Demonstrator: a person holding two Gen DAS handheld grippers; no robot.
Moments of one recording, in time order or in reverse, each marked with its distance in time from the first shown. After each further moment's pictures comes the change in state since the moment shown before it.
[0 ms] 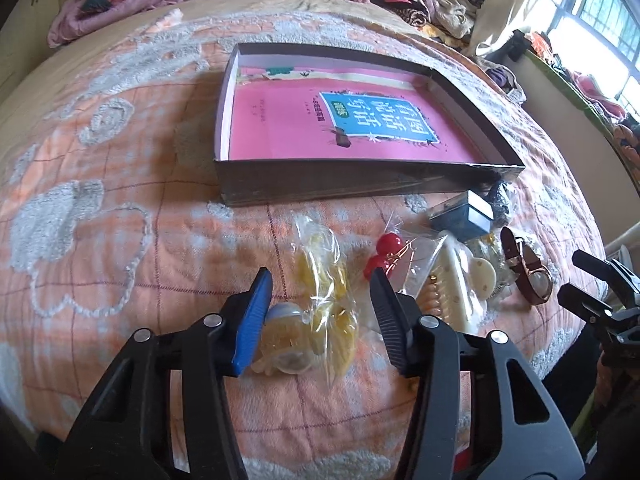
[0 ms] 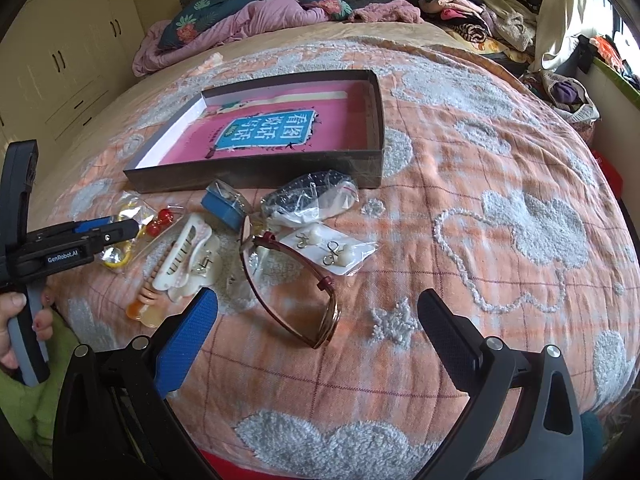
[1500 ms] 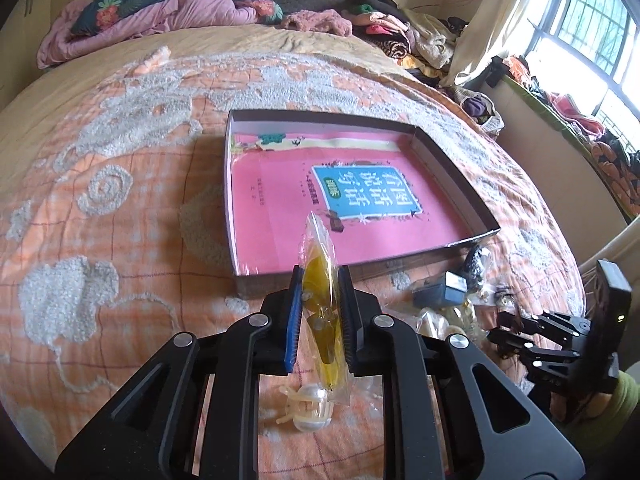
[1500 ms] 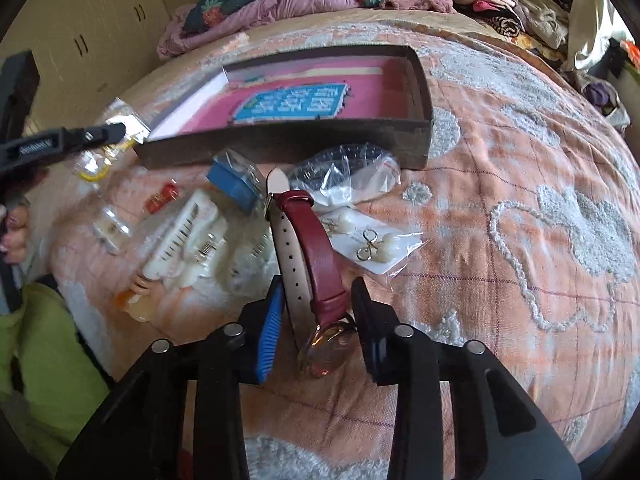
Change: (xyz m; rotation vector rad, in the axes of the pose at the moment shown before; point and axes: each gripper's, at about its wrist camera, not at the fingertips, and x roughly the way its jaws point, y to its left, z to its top) left arm -0.031 0.012 0.051 0.022 -0.112 -0.079; right arm 0.027 0.000 0.000 -0.026 0.012 0.139
